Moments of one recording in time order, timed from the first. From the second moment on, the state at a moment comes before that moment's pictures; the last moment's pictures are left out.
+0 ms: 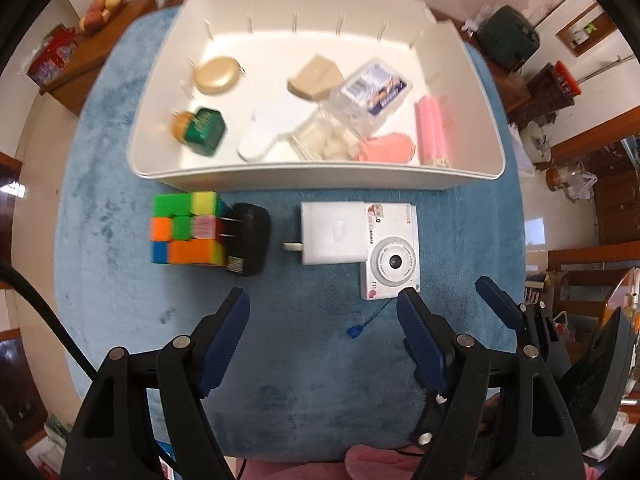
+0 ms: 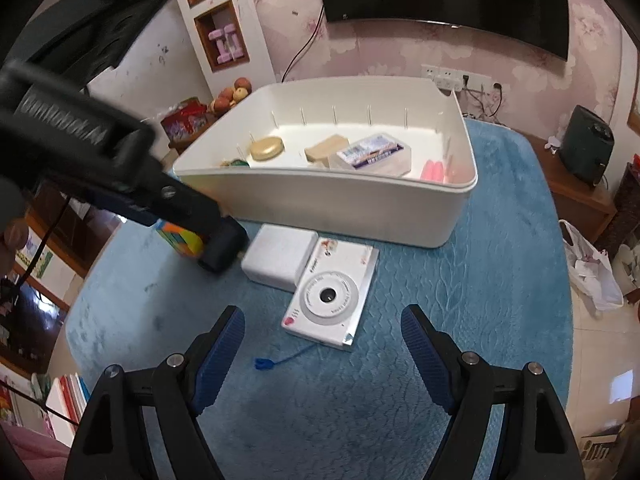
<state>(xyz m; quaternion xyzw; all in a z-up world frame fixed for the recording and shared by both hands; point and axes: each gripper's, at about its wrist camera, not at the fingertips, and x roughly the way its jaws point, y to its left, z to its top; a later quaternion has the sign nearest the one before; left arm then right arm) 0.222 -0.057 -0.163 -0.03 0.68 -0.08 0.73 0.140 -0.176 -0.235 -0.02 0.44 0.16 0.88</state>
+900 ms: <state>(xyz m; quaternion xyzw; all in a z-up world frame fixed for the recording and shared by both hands) 0.254 -0.068 -0.244 0.00 0.74 -0.02 0.67 0.157 -0.180 -0.293 -0.01 0.47 0.19 0.86</state>
